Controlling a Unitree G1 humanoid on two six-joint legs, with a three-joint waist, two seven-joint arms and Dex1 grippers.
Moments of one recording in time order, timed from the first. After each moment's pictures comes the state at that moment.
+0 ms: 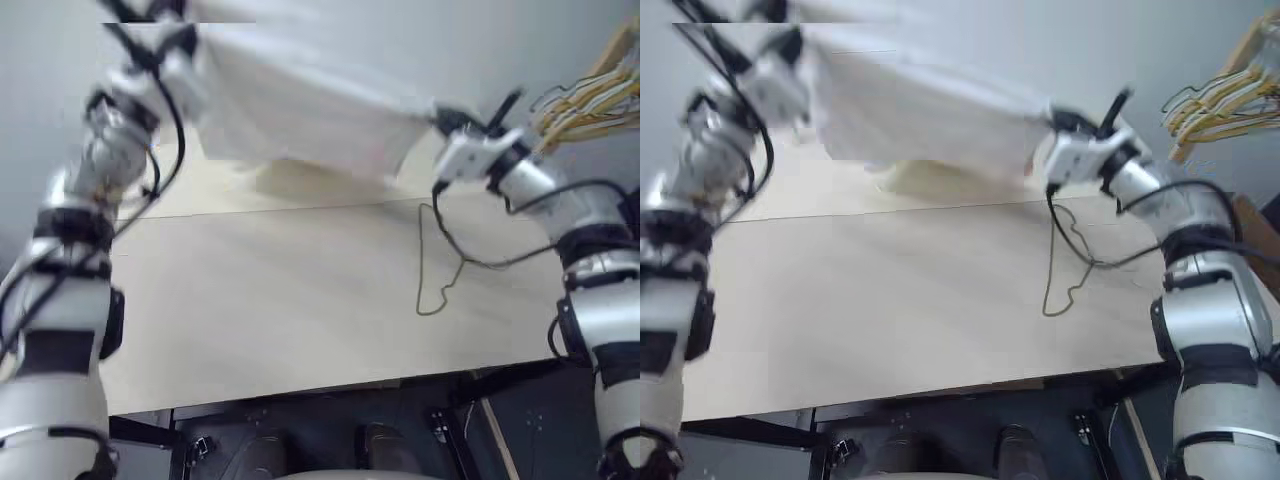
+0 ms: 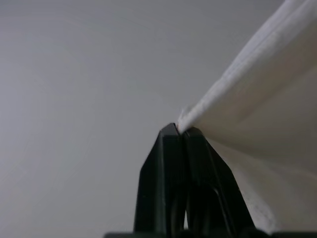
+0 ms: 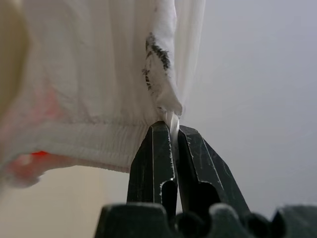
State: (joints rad) left arm -0.98 0.77 -0.23 0.86 0.23 -0.83 -0.16; right arm -1.10 -0.71 0.36 1.15 -0.49 -0.96 0.15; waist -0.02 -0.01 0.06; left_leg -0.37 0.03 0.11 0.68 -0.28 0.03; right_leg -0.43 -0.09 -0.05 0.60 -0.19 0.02
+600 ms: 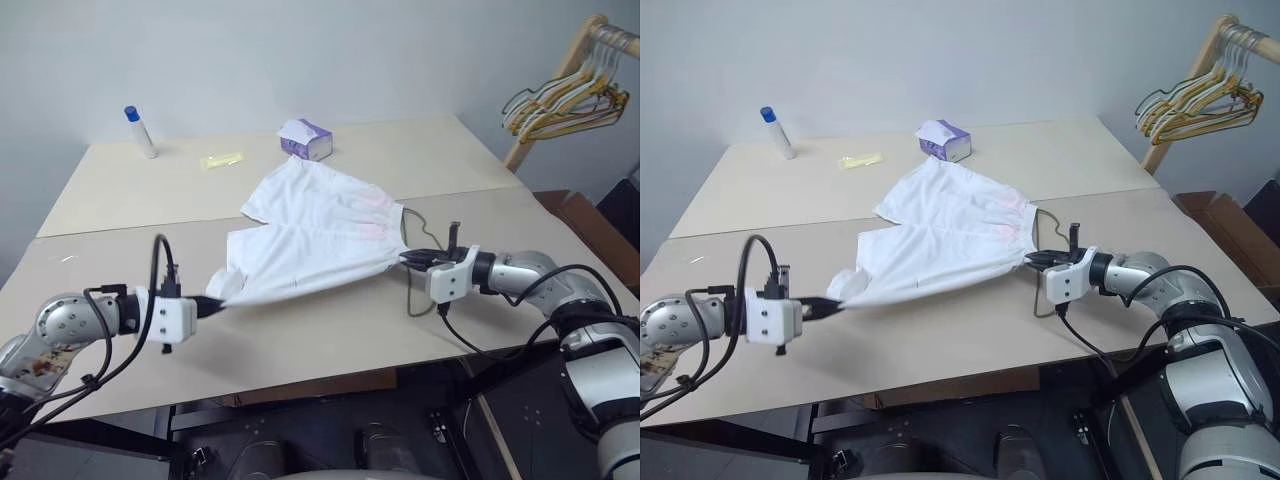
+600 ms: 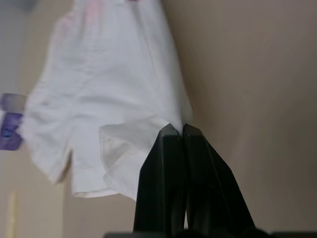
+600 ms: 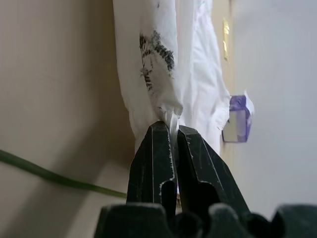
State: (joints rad) left arm -0.03 1.21 -0.16 -0.05 -0.23 -0.49 -1.01; right arm -0.76 -0.77 0.41 0.96 -0.57 -1.14 0.37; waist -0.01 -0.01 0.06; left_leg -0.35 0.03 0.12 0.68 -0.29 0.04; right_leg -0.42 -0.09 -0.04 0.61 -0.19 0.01
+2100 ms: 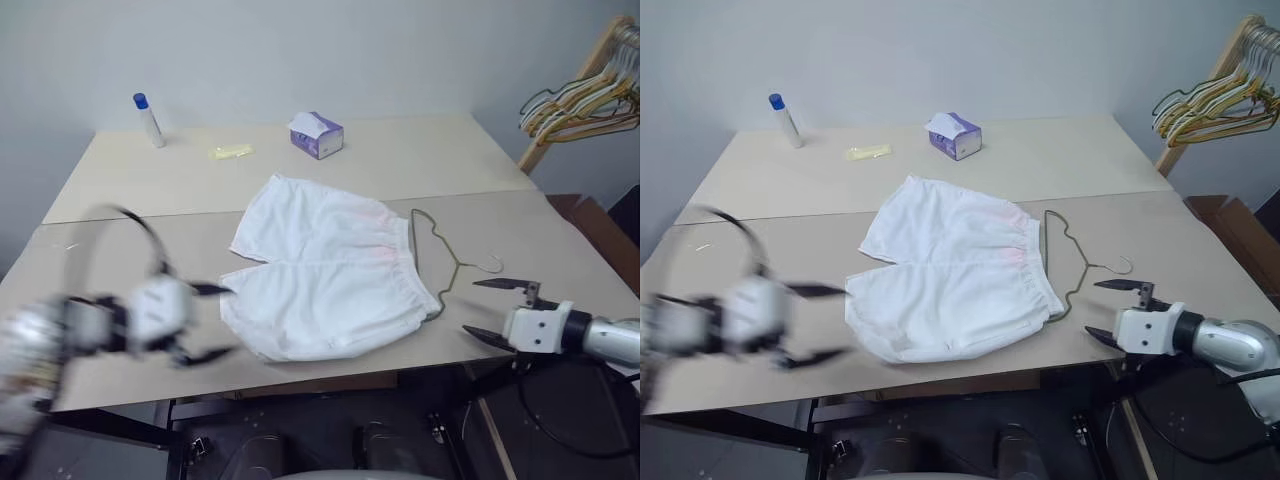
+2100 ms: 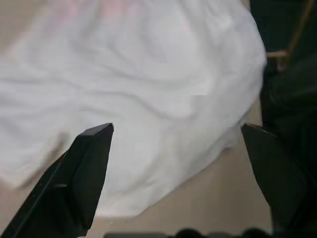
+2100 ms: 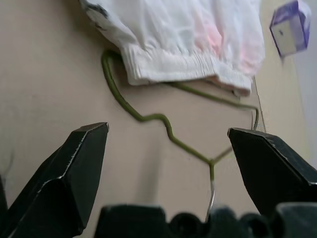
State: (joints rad) left arm 0.12 1.05 0.50 -0.46 -0.55 0.33 -1.29; right arm 0.03 -1.11 0.04 0.20 0.09 -0.59 0.74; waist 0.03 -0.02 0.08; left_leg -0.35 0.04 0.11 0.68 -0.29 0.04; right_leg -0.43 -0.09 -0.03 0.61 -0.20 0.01
